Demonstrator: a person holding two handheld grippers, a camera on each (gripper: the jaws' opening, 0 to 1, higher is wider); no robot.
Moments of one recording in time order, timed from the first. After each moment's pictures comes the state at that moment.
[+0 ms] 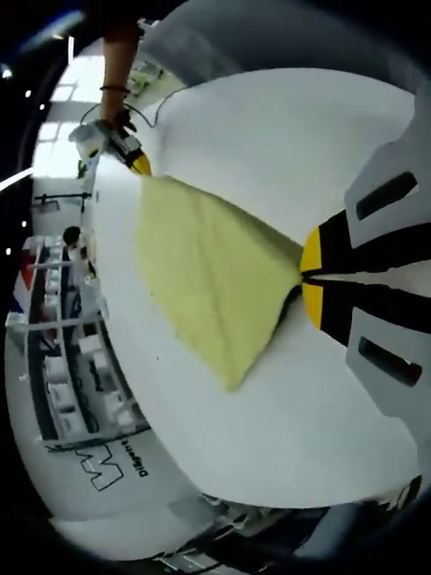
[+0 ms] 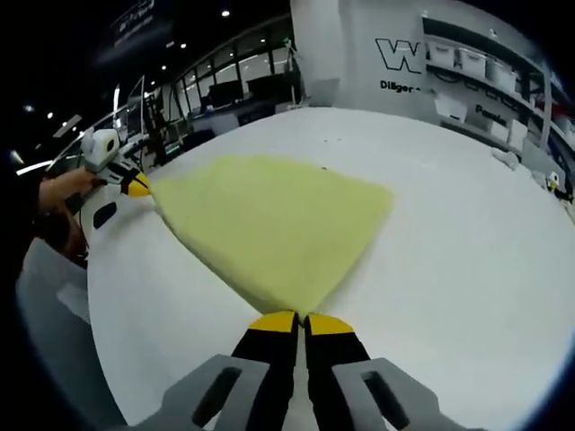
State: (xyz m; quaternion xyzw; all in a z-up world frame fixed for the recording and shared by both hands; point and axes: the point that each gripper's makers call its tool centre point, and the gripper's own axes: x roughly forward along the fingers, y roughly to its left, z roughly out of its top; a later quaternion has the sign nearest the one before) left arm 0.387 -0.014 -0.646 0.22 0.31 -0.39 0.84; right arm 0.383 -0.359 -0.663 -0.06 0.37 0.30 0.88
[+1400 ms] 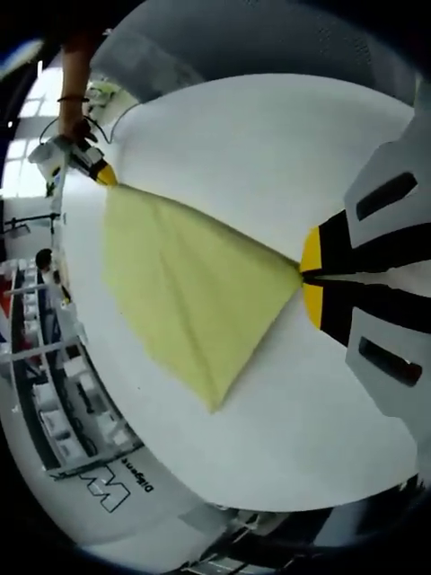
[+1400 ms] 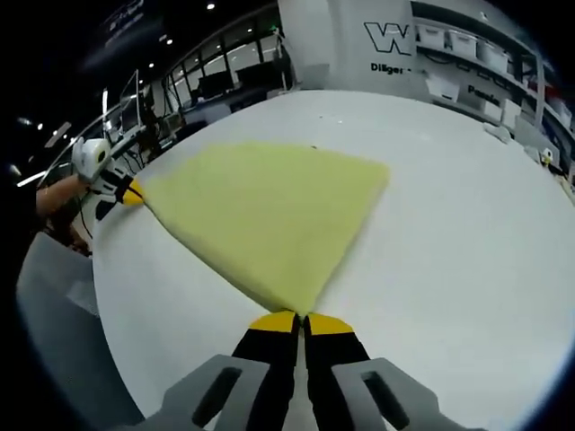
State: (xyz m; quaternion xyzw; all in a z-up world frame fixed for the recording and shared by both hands) left arm 0.344 -0.015 -0.672 0.25 0.33 -0.40 0.82; right arm 0.341 -0.373 -0.679 -0.05 0.40 0.28 0.87
